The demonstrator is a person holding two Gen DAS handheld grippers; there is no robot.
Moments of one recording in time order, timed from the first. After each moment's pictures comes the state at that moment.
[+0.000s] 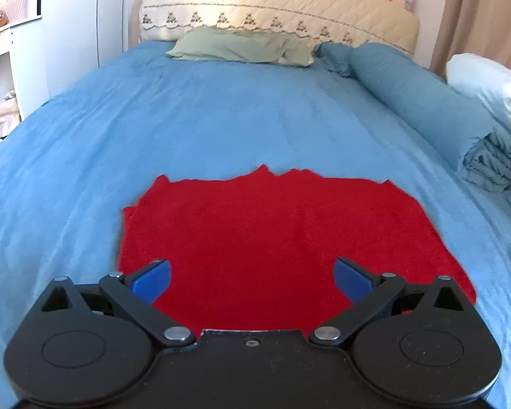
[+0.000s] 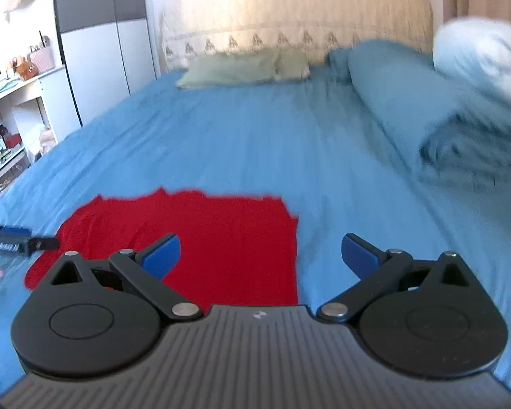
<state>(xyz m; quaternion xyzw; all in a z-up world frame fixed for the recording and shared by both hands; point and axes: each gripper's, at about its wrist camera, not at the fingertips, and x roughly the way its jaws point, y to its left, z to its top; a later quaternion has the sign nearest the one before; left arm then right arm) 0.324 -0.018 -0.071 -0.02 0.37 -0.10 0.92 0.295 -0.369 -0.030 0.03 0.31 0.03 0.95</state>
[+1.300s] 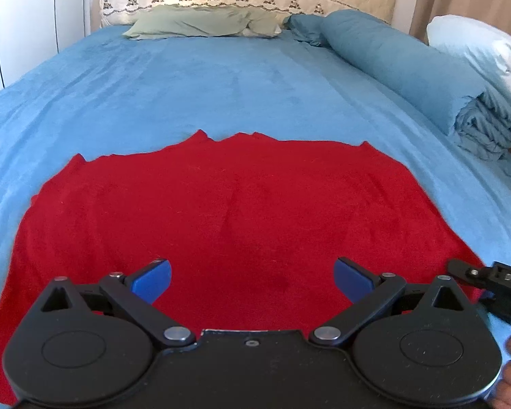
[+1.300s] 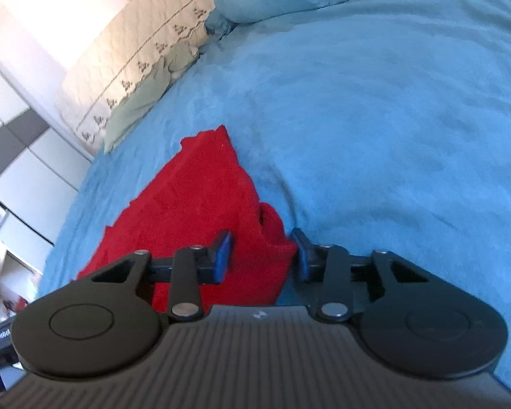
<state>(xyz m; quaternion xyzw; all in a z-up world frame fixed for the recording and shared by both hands) 0.374 -0.094 -0.138 0.00 0.39 -0.14 0.91 0.317 -0.411 -0.212 0.35 0.28 -0.08 0.89</state>
